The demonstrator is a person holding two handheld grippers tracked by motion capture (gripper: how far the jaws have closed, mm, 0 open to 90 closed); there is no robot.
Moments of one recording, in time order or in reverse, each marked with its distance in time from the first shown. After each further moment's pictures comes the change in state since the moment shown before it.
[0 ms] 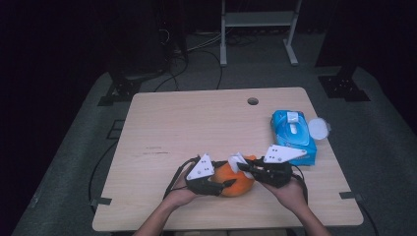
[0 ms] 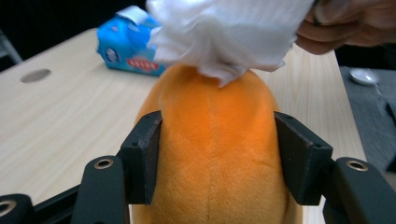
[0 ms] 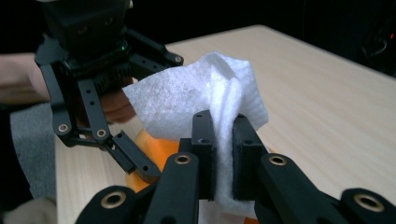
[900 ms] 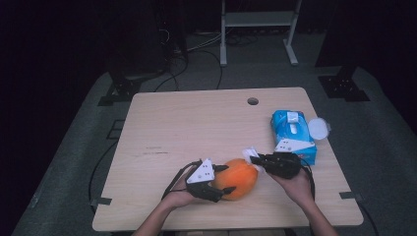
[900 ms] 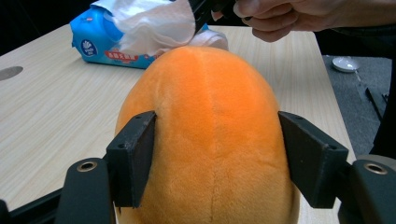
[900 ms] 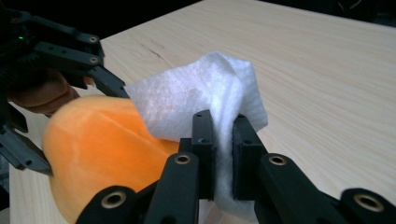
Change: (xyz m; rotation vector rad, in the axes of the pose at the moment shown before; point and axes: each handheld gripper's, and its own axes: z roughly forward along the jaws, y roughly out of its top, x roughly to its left) left arm -0.004 -0.008 0.003 0.009 -0.052 0.022; right arm -0.047 -0.029 -0.006 0.051 -0.068 0.171
